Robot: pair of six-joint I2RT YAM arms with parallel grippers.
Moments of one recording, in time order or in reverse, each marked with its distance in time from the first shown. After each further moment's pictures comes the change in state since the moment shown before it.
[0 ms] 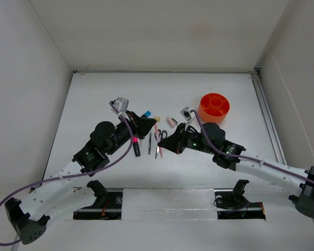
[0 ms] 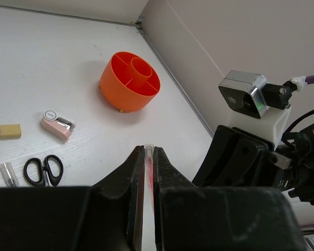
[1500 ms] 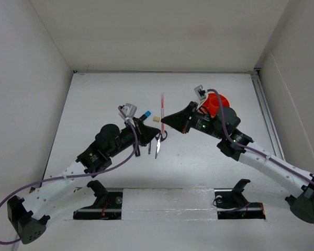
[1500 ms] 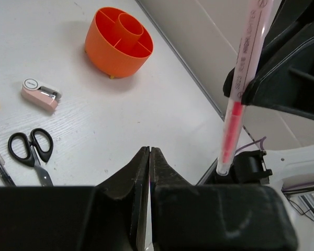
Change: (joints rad) left arm -0.003 0.002 -0.069 0.002 0.114 0.019; right arm -0.177 0.014 0.144 0.096 -0.140 0.049
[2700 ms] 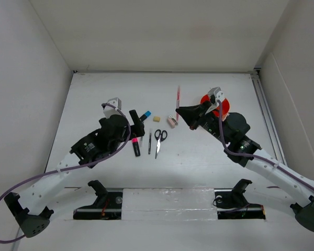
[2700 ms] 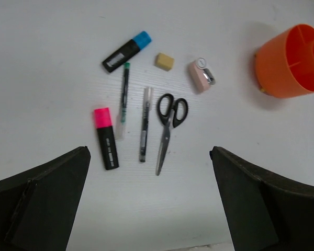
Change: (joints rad) left arm 0.000 0.106 0.288 -0.658 -0.530 -0.164; right arm -0.019 -0.117 -0.069 0.014 0.264 -0.448
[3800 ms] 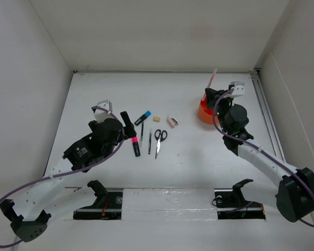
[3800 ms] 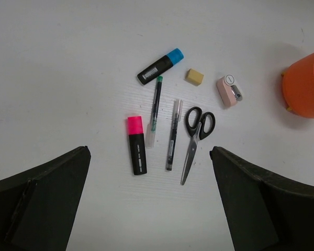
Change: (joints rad) left arm 0.000 -0.070 0.015 -0.135 -0.179 0.005; right arm -0.308 0.180 -0.121 0.325 0.314 -0.042
